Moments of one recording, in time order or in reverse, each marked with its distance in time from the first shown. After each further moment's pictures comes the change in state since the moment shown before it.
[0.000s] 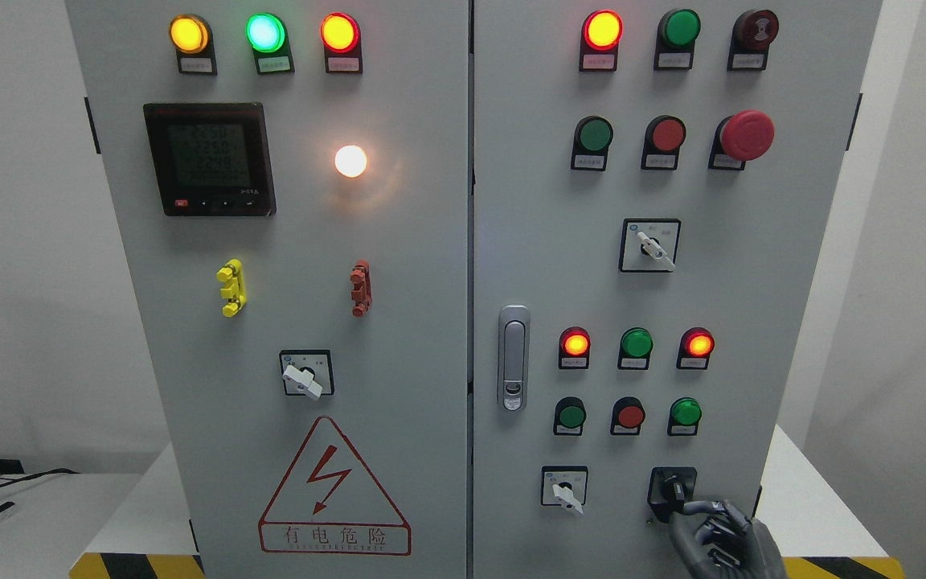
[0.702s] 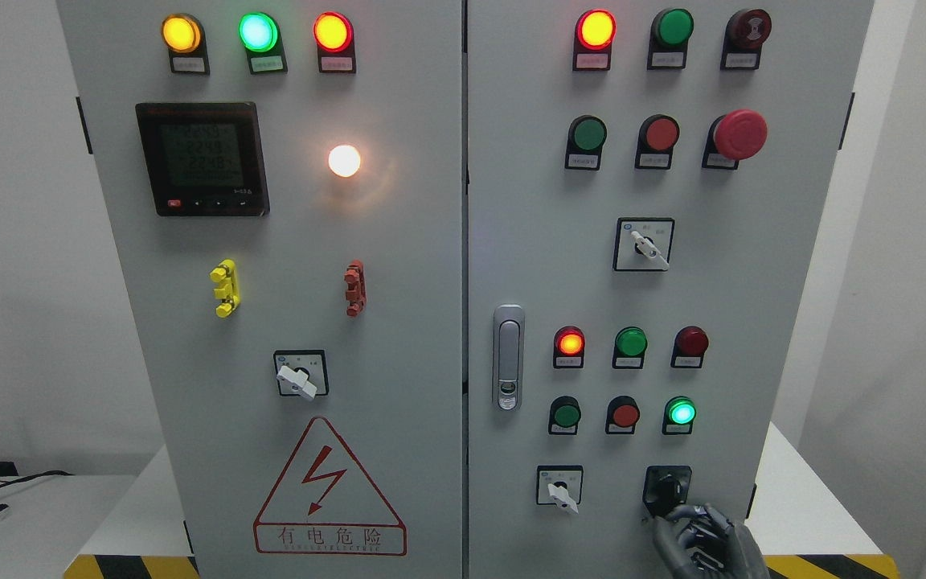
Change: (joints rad) left arm 0.000 0.000 0.000 0.000 0.000 0.000 0.000; right arm -0.003 0.006 0.028 -0.002 -0.001 0.005 -0.003
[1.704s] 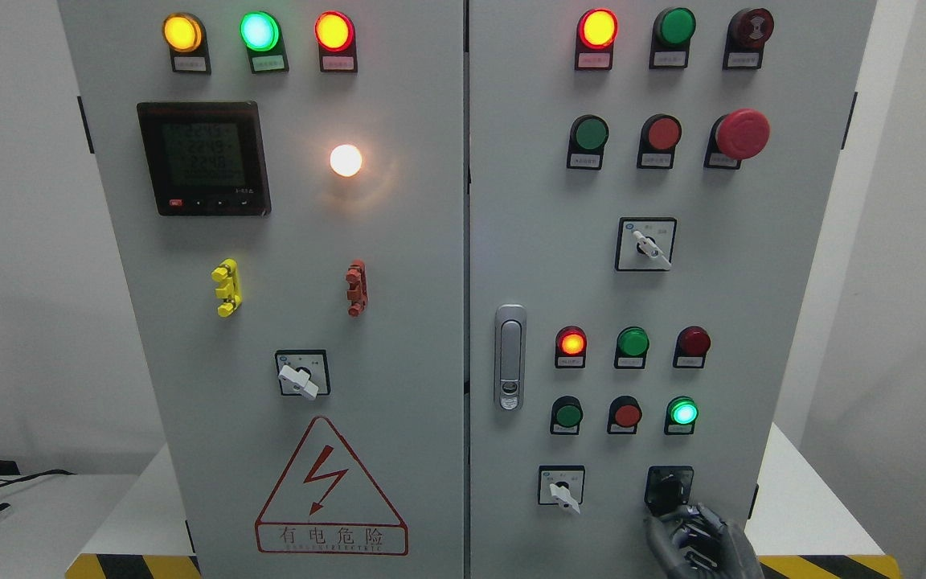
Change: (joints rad) left arm 0.000 0.000 0.000 0.000 0.000 0.000 0.000; right arm 0.000 0.005 -0.011 0.001 0.001 -0.006 0.012
